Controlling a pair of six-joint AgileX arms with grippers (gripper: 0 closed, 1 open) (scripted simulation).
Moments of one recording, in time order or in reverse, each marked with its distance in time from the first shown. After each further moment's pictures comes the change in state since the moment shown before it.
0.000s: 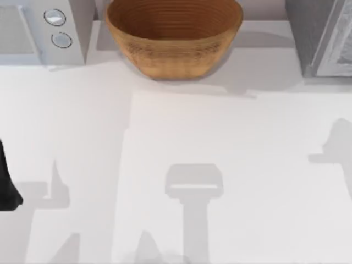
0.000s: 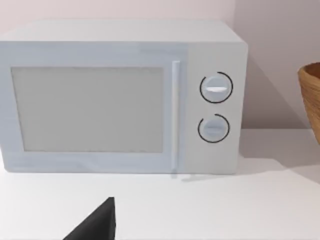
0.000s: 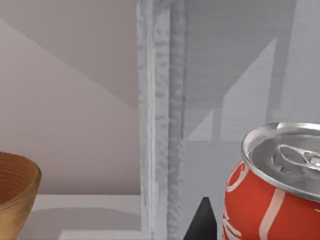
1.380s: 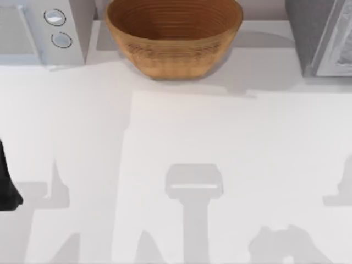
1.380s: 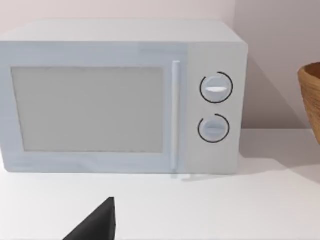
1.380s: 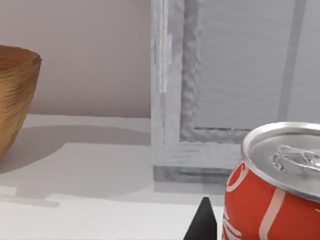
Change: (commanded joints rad) left arm 0.000 0.000 0.000 0.000 0.000 0.000; right arm -0.144 -0.304 -0.663 0.360 -0.214 -0.017
